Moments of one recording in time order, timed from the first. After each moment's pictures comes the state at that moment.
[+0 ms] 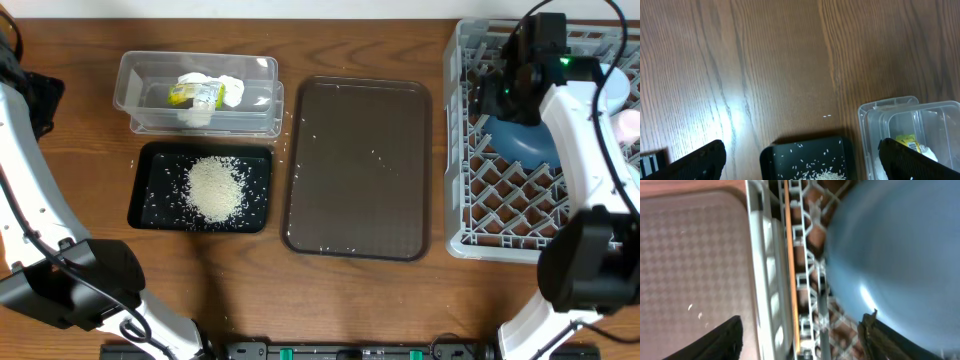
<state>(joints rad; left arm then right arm) 0.49 1.89 2.14 -1.47 -0.30 -0.86 -0.03 1.85 1.68 -1.02 -0.05 0.18</state>
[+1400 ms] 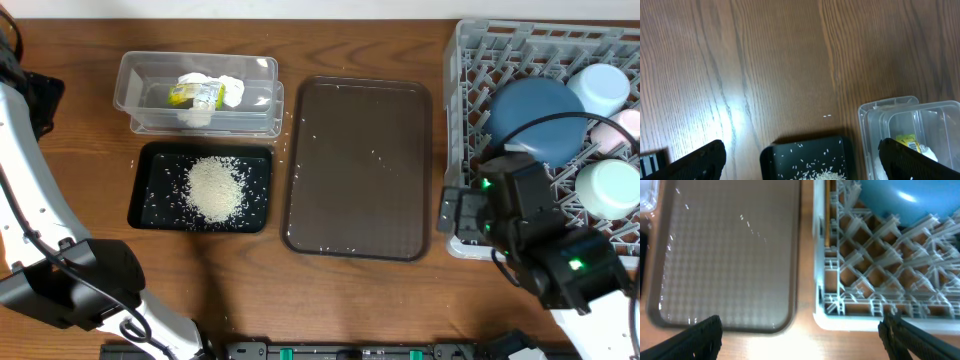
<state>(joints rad) 0.49 1.89 2.14 -1.47 -0.30 -0.86 0.41 1.00 1.09 -1.06 0.19 0.43</state>
